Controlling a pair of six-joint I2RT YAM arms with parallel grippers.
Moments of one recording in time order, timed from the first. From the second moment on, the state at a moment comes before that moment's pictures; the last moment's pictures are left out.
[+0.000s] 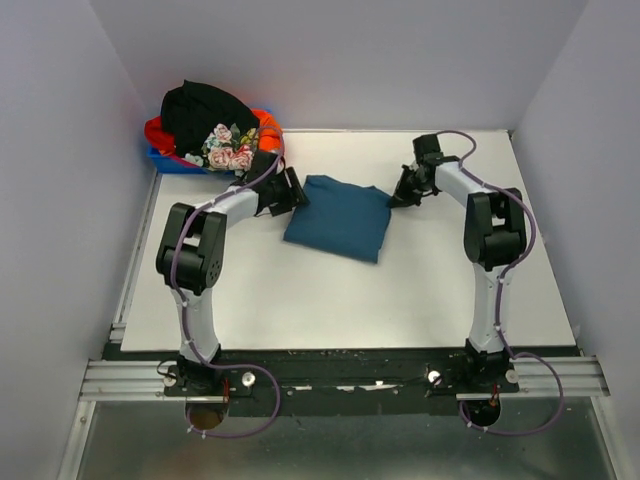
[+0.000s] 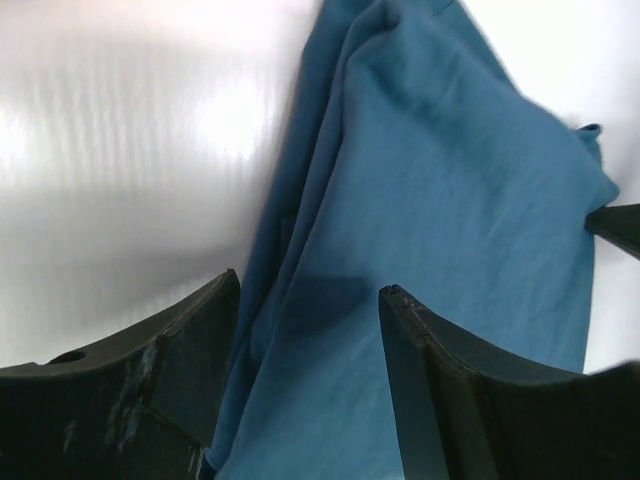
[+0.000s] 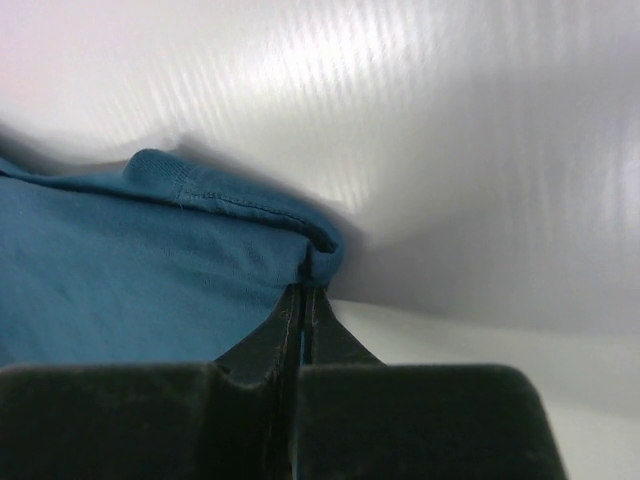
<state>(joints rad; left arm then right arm) -0.28 2.02 1.39 -0.15 0.23 -0.64 0.16 2.24 1.72 -0.57 -0.26 0.55</state>
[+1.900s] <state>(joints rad) -0.29 0.87 0.70 -0.25 -0.22 -0.75 0.45 1.75 0.99 -0.11 -0.32 0.80</state>
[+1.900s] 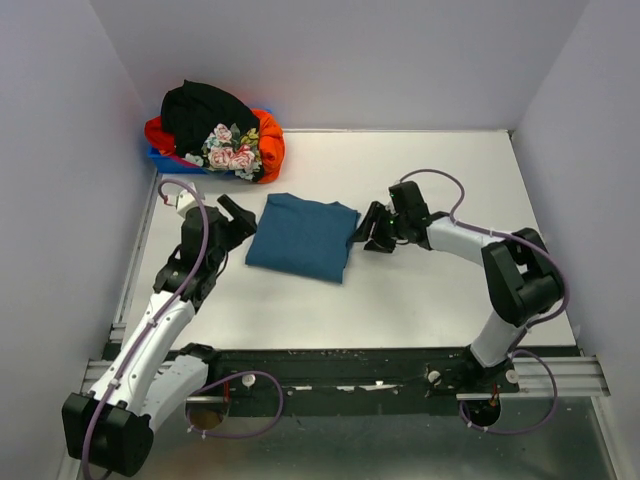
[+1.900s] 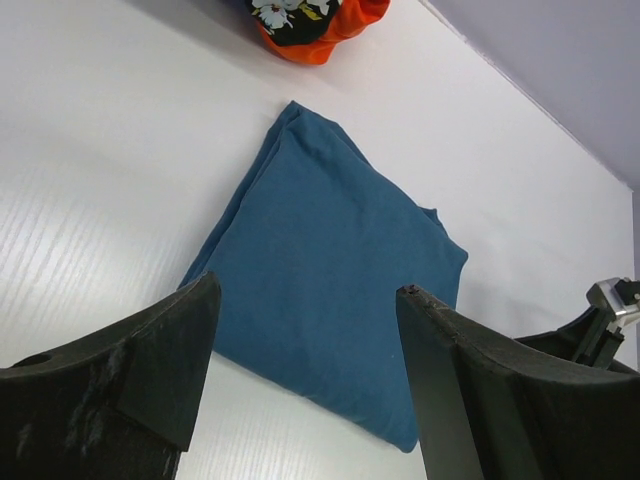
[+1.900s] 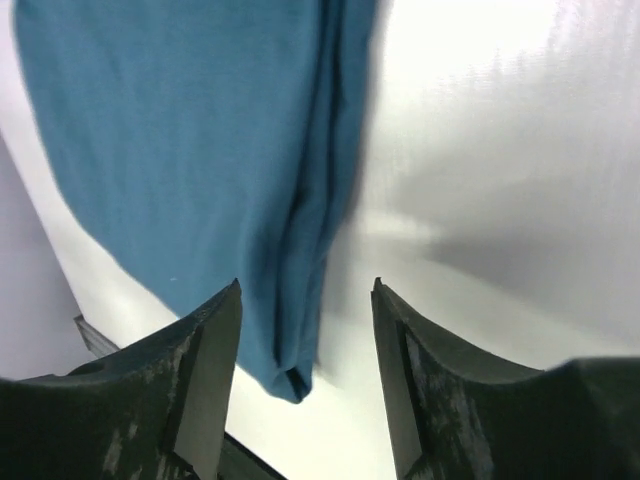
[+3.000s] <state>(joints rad) -0.29 0.82 0.75 -0.37 -0.21 -0.74 0.60 2.04 1.27 -0.11 -0.34 0.83</state>
